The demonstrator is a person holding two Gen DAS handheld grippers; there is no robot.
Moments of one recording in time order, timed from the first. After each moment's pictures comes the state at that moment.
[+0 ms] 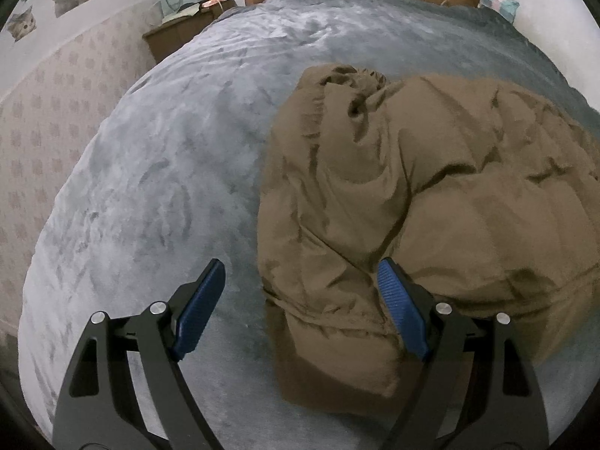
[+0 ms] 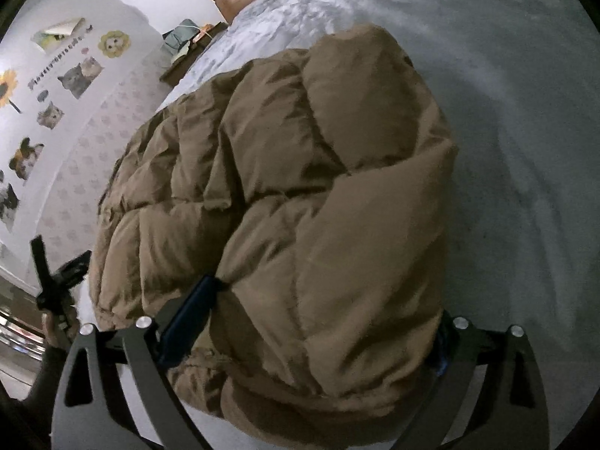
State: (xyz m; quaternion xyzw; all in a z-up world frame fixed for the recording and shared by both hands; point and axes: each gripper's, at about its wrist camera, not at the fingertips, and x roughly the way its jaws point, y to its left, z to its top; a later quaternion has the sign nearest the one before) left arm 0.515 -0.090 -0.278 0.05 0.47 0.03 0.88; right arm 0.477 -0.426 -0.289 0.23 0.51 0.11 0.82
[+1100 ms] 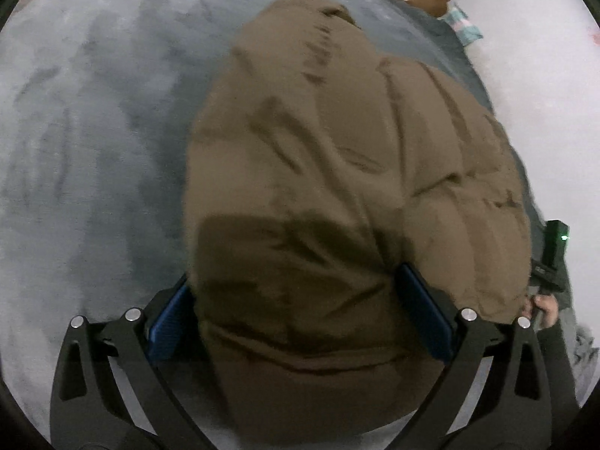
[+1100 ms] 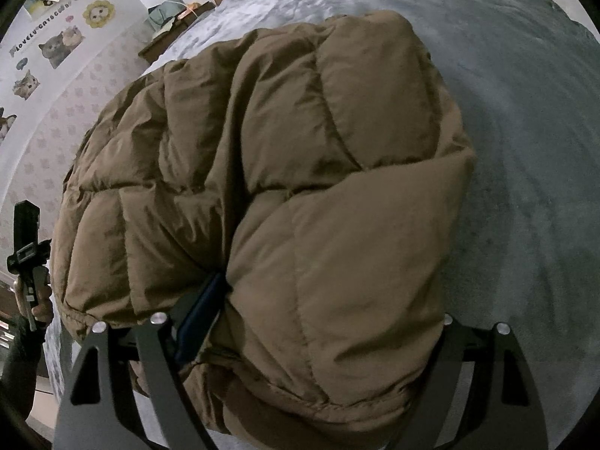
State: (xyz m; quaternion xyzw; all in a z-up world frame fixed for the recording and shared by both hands) left arm 0.528 -0.029 -0.330 -0.16 0.55 -0.17 0.80; right arm 0.479 -0.407 -0.295 0.17 0.54 0.07 0.82
